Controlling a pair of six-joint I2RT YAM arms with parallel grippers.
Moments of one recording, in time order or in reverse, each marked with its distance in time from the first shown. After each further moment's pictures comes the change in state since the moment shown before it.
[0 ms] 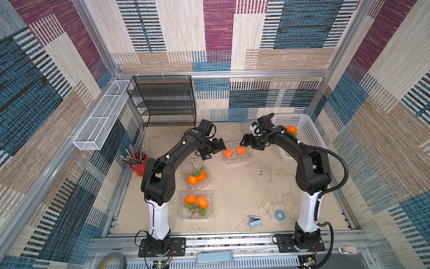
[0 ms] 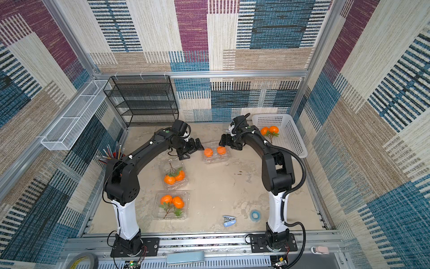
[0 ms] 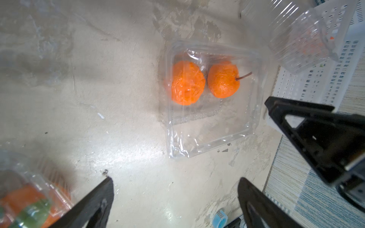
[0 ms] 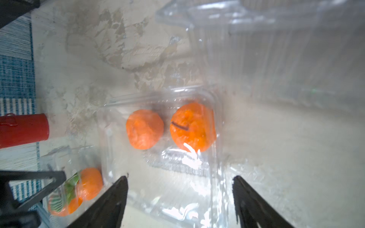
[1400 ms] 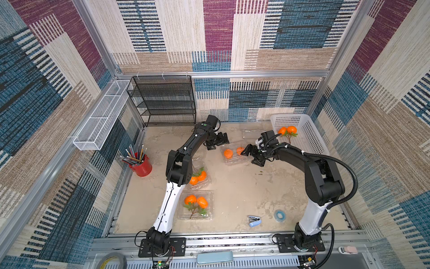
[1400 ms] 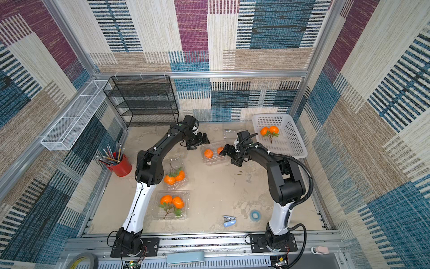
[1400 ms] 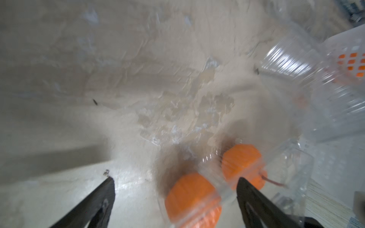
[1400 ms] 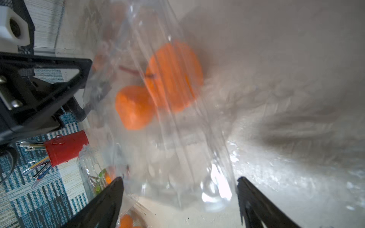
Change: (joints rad) left arm 0.023 0.538 0.614 -0.117 0.008 0.157; right arm -0.004 -0.127 -0.385 0.277 -0.094 0.353
